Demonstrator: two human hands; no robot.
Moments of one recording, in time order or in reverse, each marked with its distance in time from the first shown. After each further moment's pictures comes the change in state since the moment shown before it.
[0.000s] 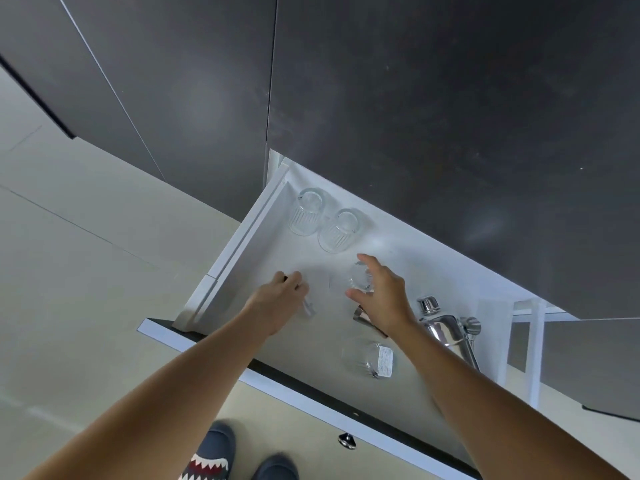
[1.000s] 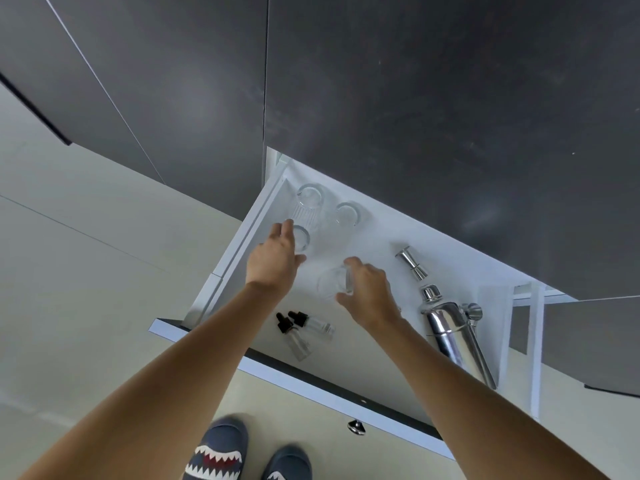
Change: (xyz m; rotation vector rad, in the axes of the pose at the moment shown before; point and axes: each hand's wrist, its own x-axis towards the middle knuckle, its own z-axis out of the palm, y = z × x) left_hand 0.003 -0.007 -0.059 -0.476 0.335 -0.382; right_hand -0.021 -0.047 0.008 -0.257 -0.039 0.001
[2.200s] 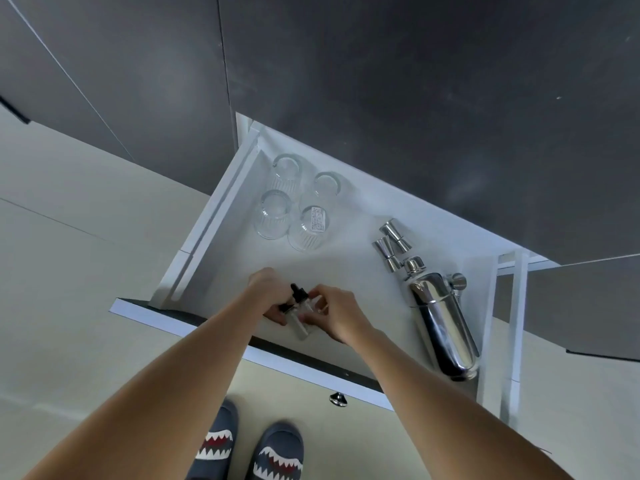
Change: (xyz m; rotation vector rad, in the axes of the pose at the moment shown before) left_hand -0.030 0.010 0.052 -0.441 -0.618 -0.612; right_hand -0.029 0.043 0.064 0.221 -0.285 0.031
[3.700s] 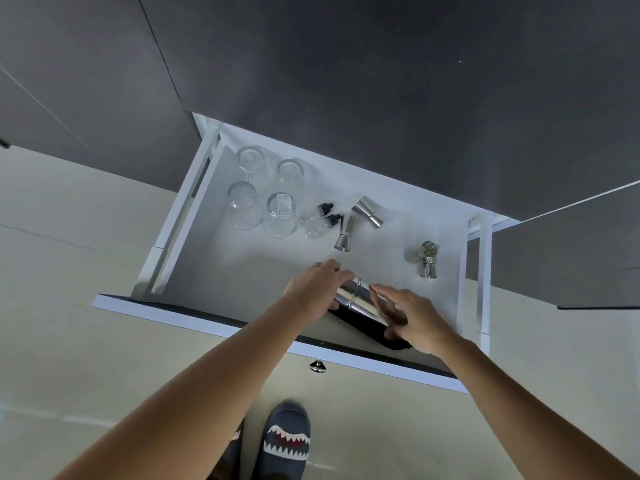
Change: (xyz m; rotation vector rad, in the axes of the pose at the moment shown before) left_hand -0.034 0.024 0.089 0.816 0.063 0.905; right_hand -0.102 0.110 -0.076 -0.053 -0.004 0.162
